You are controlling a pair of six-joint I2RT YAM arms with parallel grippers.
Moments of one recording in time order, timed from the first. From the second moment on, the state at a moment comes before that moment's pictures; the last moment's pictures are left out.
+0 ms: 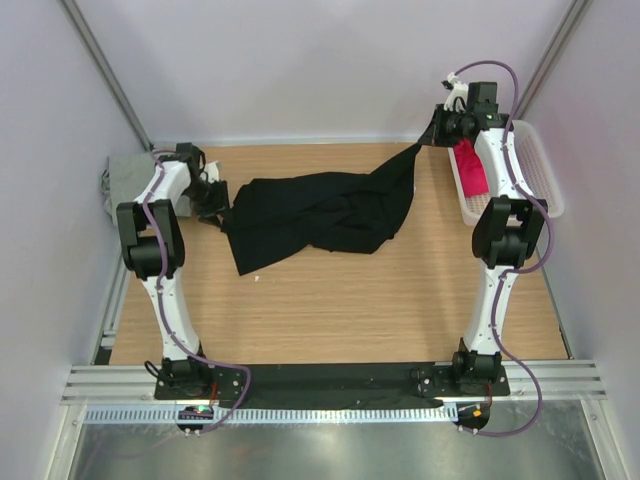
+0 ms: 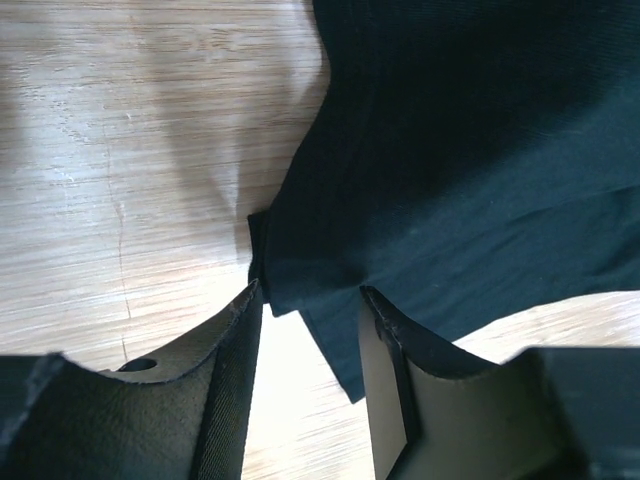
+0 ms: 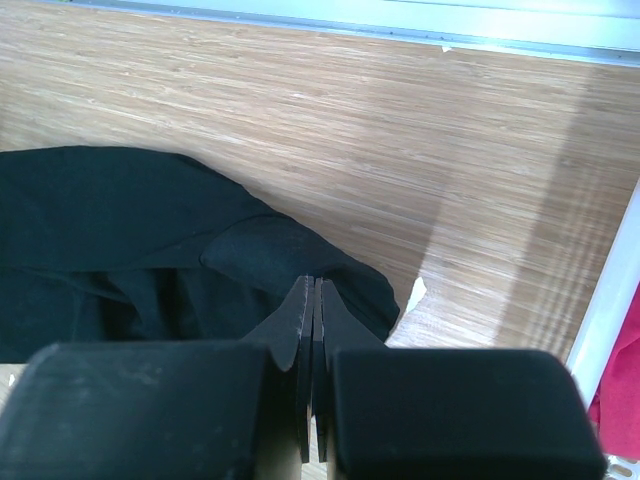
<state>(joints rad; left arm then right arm) 0.08 2.16 1.76 -0.96 0.34 -0.05 -0.06 2.23 2.21 -0.68 -0.52 0.04</state>
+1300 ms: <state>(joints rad) 0.08 2.03 1.82 -0.99 0.33 0.00 -0.05 2.21 2.21 -0.69 -0.45 0.02</state>
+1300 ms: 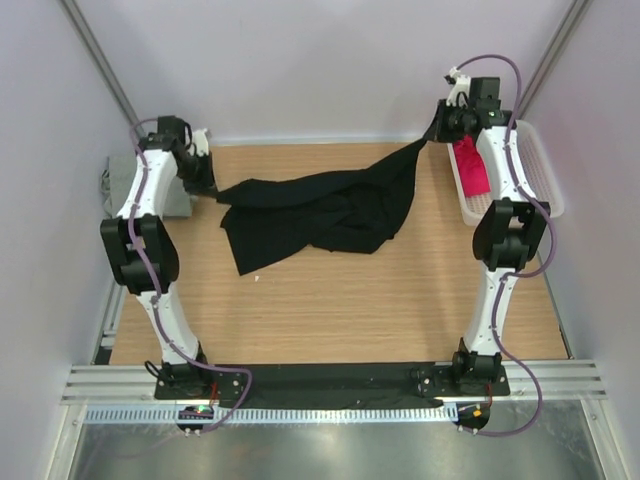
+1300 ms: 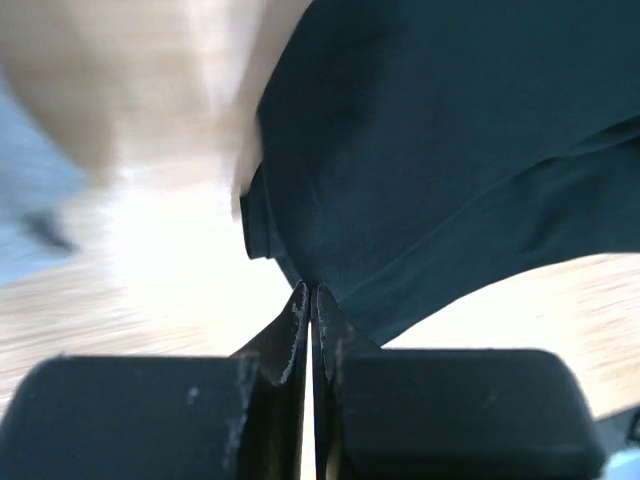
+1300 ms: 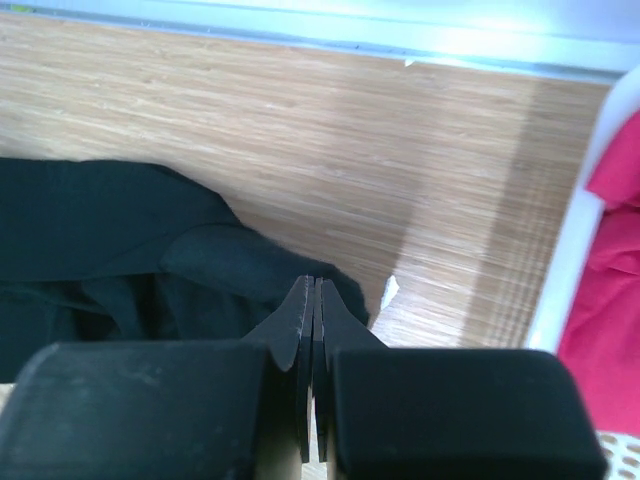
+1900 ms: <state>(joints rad) 0.08 1.67 2.03 -0.92 0.28 0.13 -0.10 1.76 2.20 -0.65 -0.35 0.08</state>
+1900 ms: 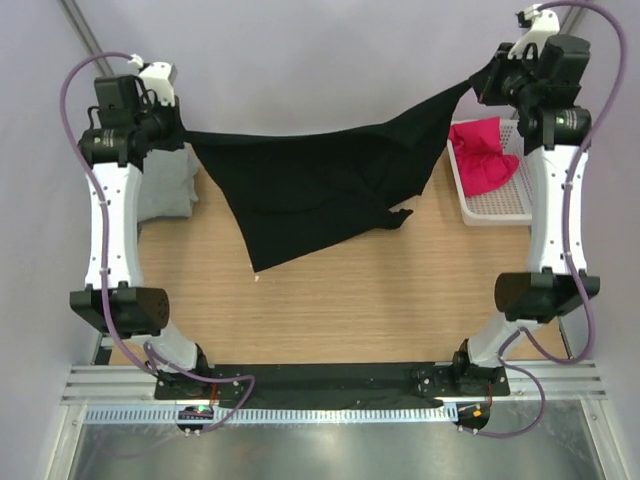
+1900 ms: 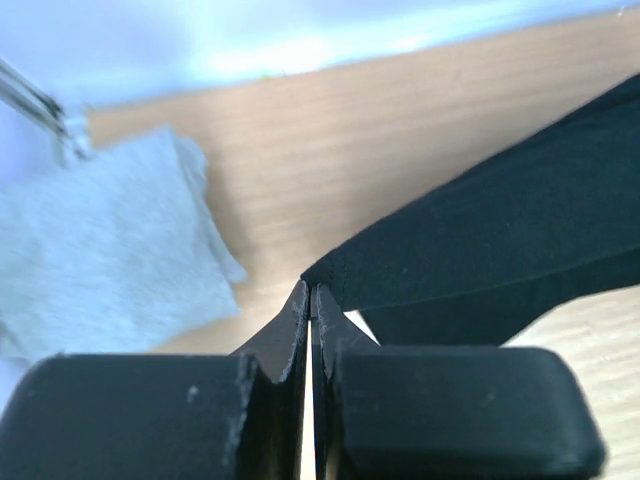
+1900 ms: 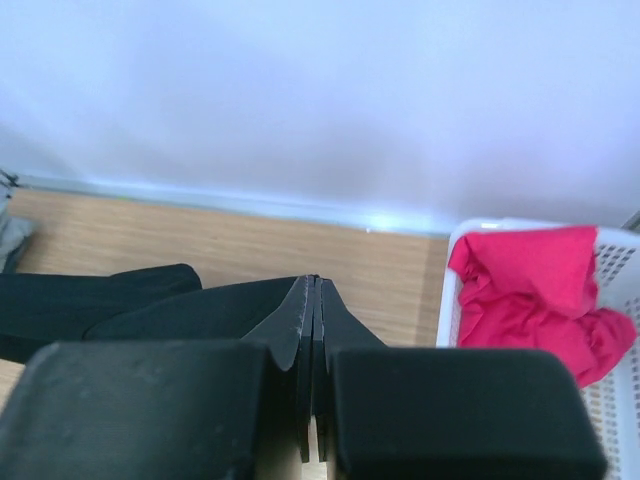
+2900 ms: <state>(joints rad) 0.08 0.92 2.06 -0.83 0.26 0.24 -0.10 1.02 2.34 -0.66 -0.32 0.09</state>
